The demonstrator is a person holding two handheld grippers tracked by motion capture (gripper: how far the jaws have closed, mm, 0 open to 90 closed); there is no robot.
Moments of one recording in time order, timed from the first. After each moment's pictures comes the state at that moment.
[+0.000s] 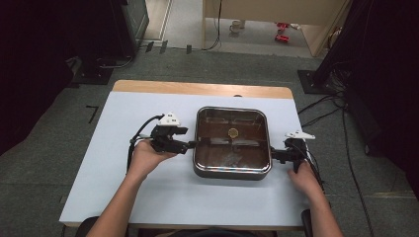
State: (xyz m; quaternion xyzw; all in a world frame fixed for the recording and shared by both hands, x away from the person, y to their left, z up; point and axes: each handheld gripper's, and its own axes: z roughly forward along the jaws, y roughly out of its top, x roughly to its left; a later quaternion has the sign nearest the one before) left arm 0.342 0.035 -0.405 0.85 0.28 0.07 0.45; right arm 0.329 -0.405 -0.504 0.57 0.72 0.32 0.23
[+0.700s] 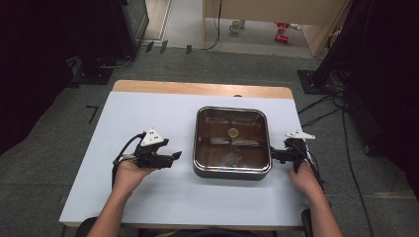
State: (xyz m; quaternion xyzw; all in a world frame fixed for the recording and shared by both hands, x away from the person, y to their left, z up) left arm 0.309 0.076 -0.442 0.83 0.34 0.14 0.43; right arm 0.328 -0.405 -0.504 0.57 0.72 0.32 0.23
